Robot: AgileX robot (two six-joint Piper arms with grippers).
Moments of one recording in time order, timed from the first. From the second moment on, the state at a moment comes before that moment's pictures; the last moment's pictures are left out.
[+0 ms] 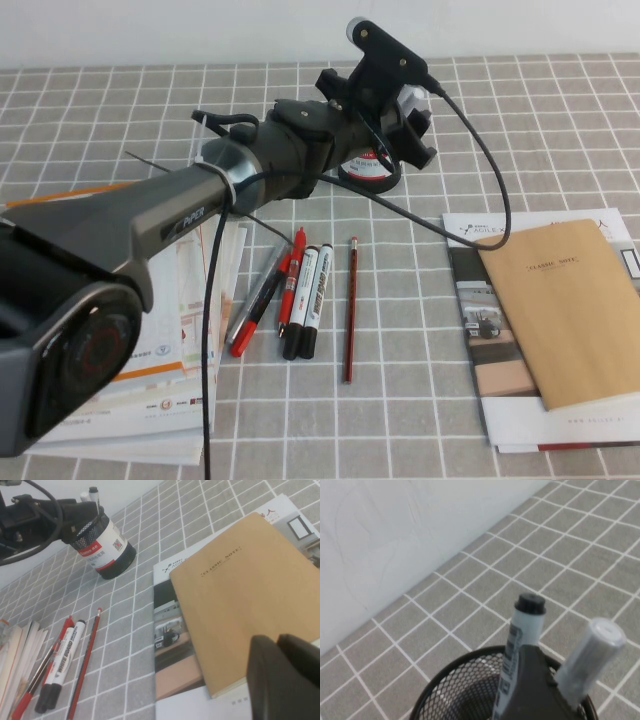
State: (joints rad) right arm -0.04 -0.01 0.03 0.67 0.41 -0.05; left arm -0.62 2.24 -1.81 -1.39 0.07 1.75
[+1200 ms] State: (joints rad) right arm -0.04 -0.01 0.03 0.67 0.41 -0.05; left arm -0.73 1.84 -1.83 -1.42 -0.02 1.78
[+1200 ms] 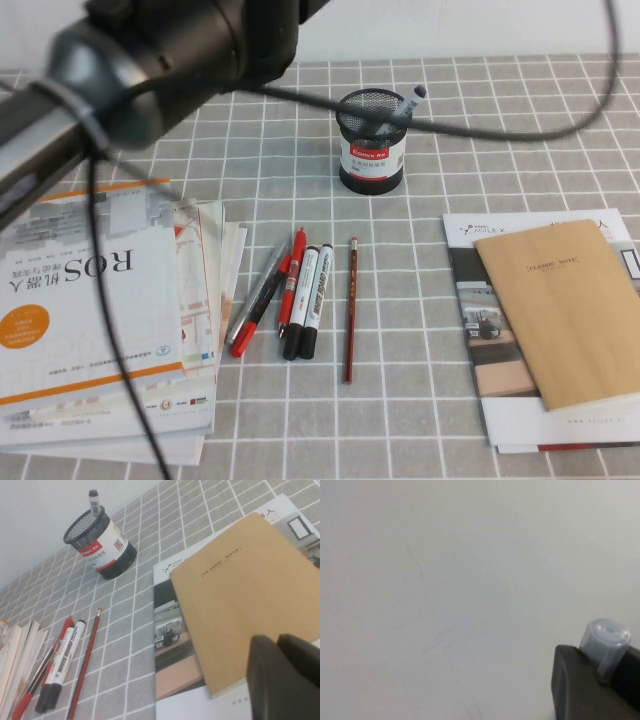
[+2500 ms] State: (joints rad) right arm -0.04 -0.01 0.03 0.67 0.41 -0.05; left arm -1.05 1.62 -1.36 -1.19 0.68 1.39
